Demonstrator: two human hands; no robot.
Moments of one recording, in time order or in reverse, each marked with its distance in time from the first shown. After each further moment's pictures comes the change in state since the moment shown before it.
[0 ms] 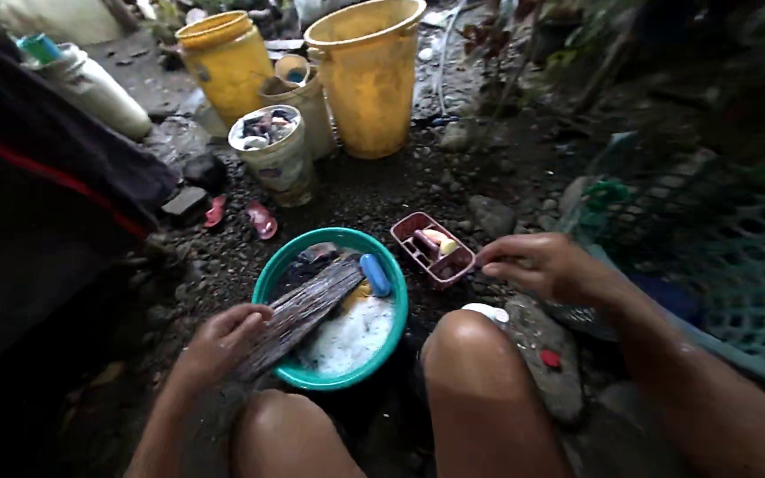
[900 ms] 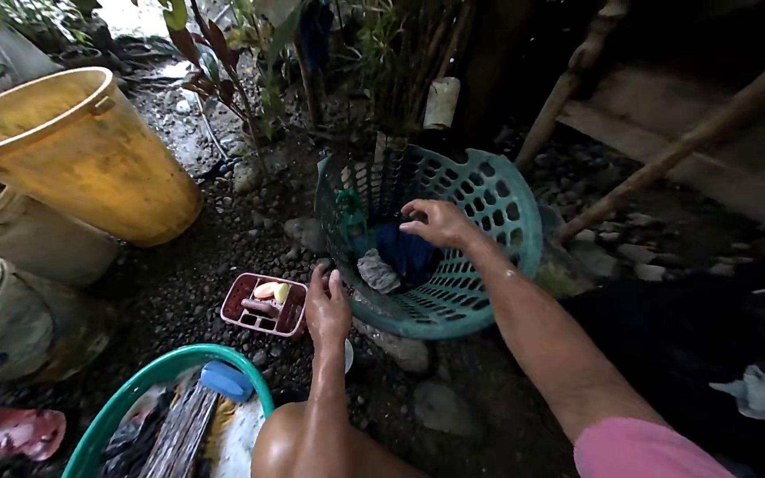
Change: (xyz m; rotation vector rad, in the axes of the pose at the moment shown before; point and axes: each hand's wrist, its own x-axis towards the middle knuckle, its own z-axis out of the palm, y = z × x) left_hand 0.126 0.236 0.390 -0.055 -0.293 0.140; right_hand -0.157 0.135 -0.113 -0.034 0.400 1.031
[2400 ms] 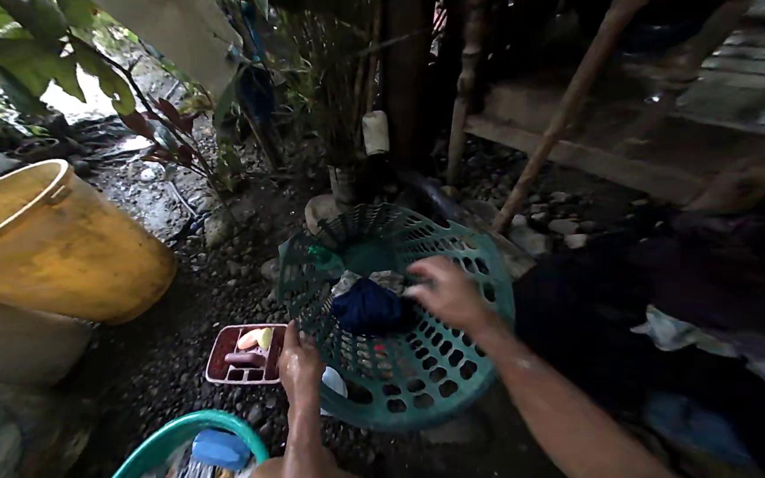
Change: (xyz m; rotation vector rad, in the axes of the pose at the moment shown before) left_hand -0.015 -0.011 0.004 0.362 -0.036 -0.055; right_hand -0.131 0.031 0.026 0.088 0.308 -0.010
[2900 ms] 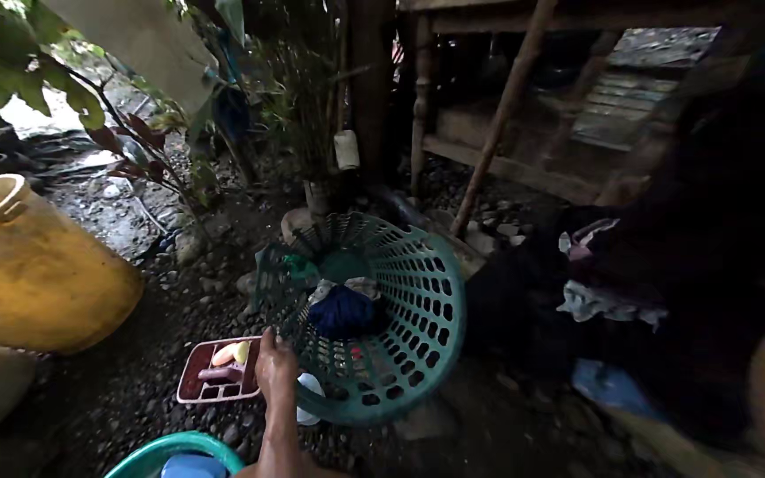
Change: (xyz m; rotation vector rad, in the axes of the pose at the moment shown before) left_hand 0.022 -0.025 0.018 -0.049 0.085 0.047; right_hand -0.104 0.064 -0.288 -0.099 0.859 0.400
